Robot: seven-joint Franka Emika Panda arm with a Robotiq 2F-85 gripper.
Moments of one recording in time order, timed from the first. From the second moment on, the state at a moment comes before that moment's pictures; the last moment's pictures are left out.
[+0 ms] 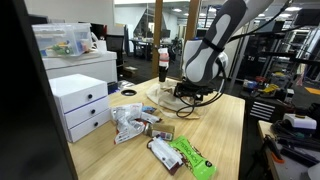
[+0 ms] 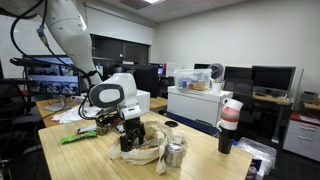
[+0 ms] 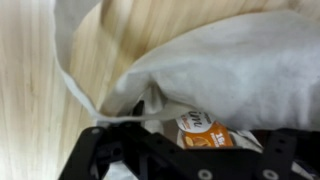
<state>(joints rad) 0.19 0.51 -0.52 -2.33 0.11 2.86 0.97</state>
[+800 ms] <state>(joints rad) 0.20 0.50 -0.57 -2.29 0.05 2.81 1.21</state>
